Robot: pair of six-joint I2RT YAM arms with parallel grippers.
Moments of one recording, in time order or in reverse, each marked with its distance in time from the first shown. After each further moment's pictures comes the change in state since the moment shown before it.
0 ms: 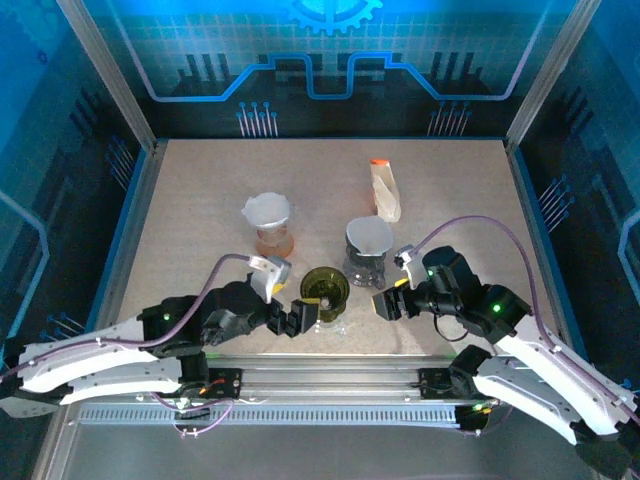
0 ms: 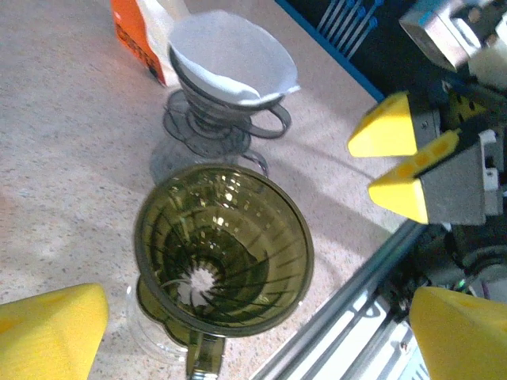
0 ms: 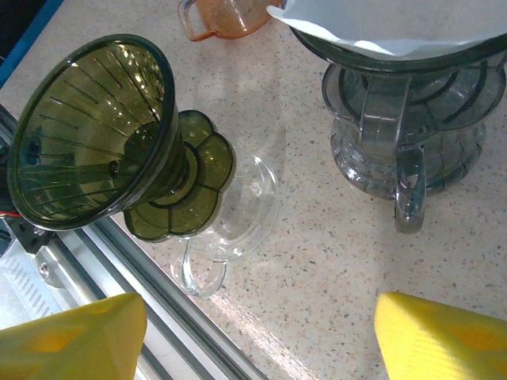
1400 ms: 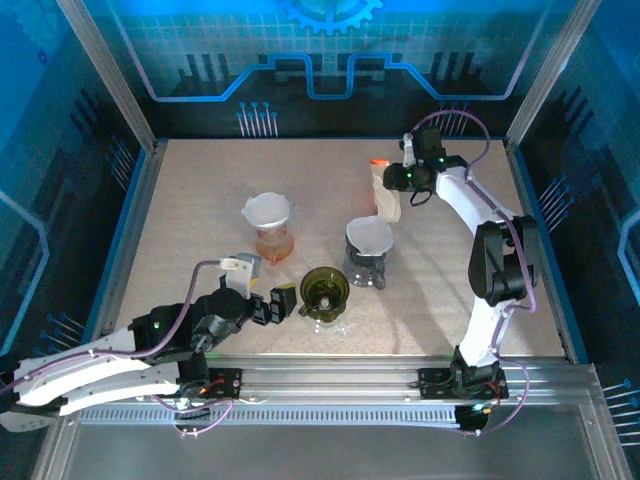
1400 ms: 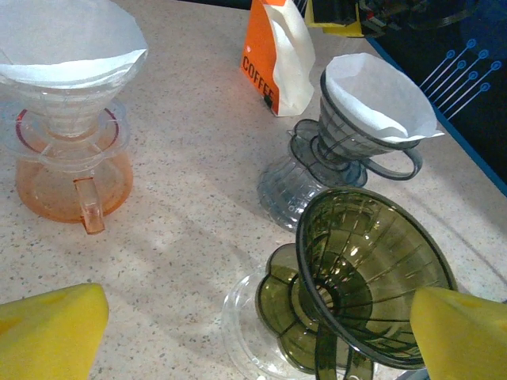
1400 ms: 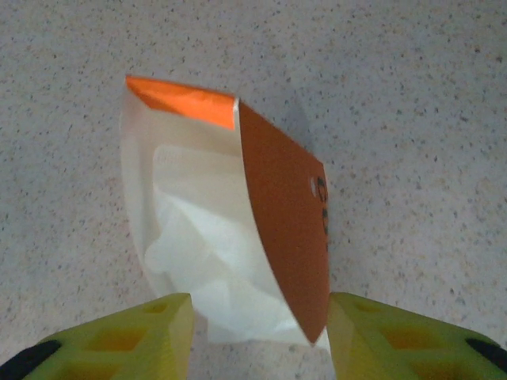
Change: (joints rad) left arm 0.061 -0.119 -0.119 -0.045 -0.193 -0.085; right arm -0.517 1.209 0.850 0.203 0.082 -0.115
